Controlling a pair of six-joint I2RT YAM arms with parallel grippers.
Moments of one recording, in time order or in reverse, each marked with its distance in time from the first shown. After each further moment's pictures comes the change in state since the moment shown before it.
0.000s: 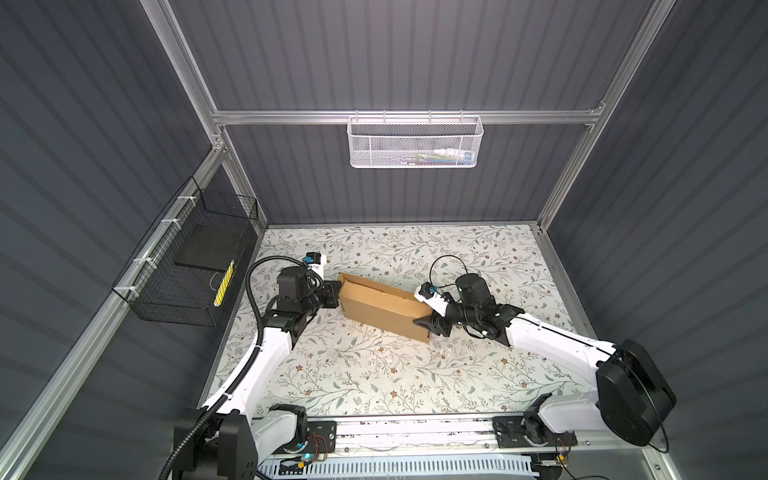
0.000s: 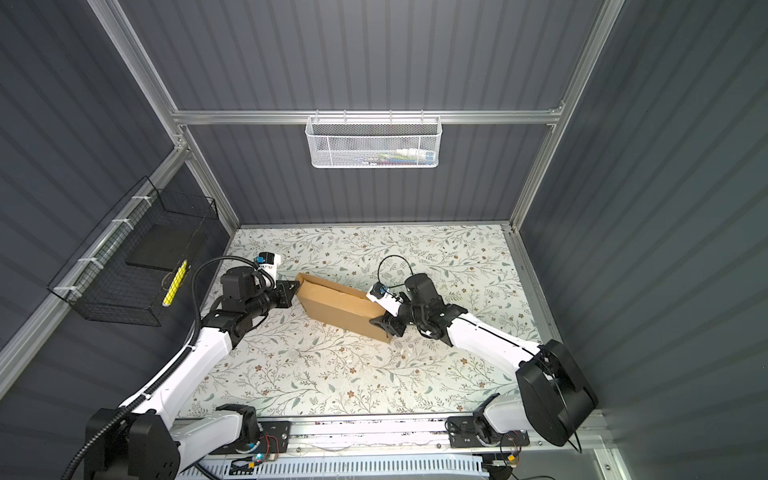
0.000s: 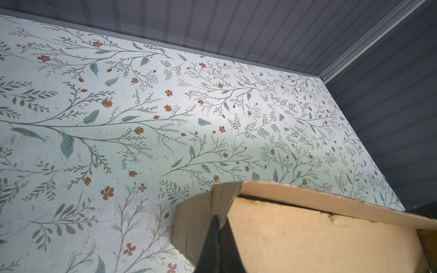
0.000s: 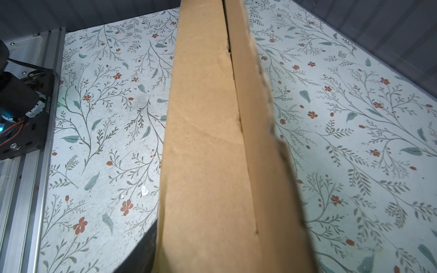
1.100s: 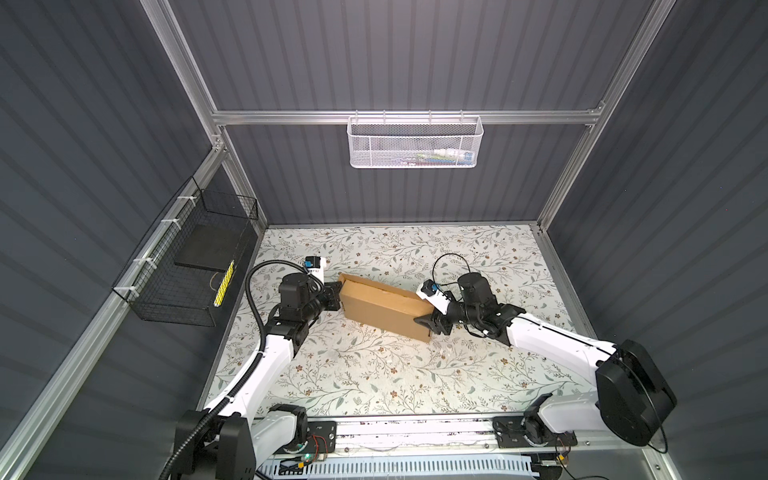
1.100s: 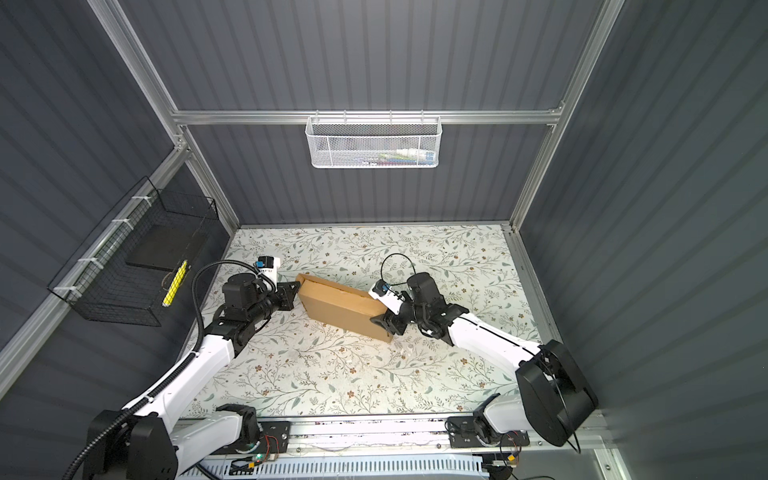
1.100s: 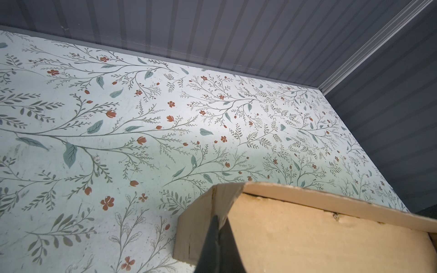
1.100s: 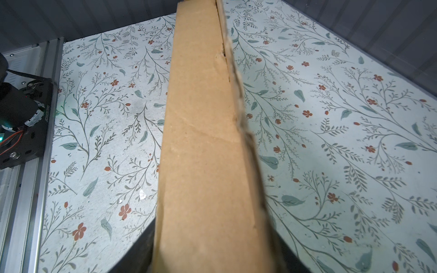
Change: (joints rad) left arm -0.017 -0.024 -0.093 0.145 -0.045 -0.018; right arm -0.020 -0.002 -0.008 0.023 -0.007 0.033
